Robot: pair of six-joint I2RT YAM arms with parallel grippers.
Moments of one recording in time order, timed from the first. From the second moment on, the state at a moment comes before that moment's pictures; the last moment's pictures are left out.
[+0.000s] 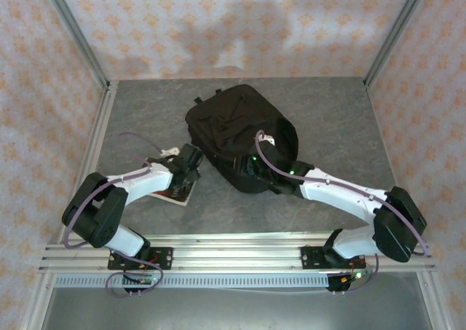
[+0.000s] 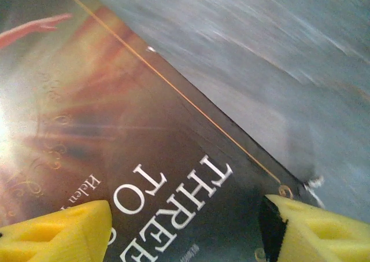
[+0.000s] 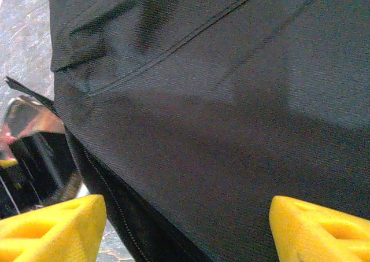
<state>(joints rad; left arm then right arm) -0.53 1.50 0.73 -0.44 -0.30 -0.96 0.85 1.35 0.88 -0.30 0.17 0.76</state>
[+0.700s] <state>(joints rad) -0.67 0.99 0.61 -0.66 -0.21 -0.97 0.88 1.48 1.07 -0.38 0.10 0.69</state>
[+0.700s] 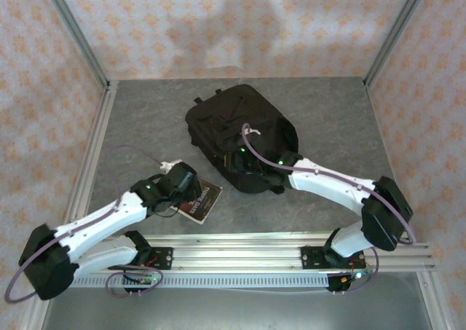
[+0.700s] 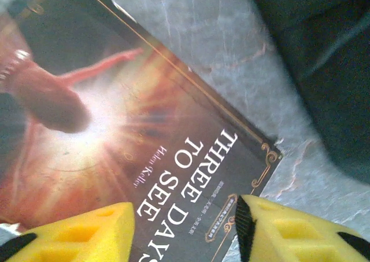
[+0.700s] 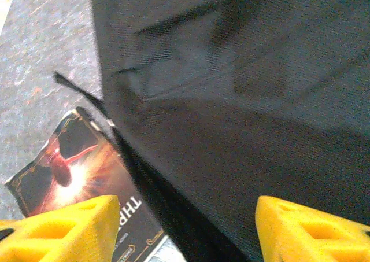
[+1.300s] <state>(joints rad) -0.40 0.93 0.39 -0.57 -0.14 -1.07 0.97 1.98 1.56 -0.60 0.05 0.61</state>
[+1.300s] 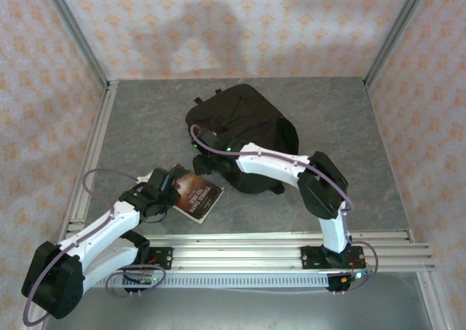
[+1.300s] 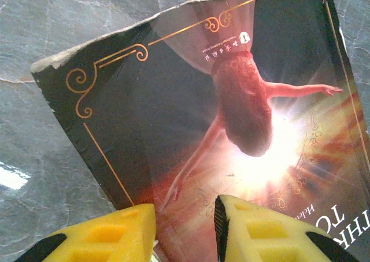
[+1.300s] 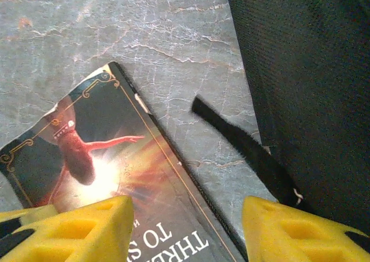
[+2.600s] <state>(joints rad) -0.39 0.92 0.33 -0.48 -0.15 -1.10 0.98 2.14 1.89 -0.76 0.14 0.56</state>
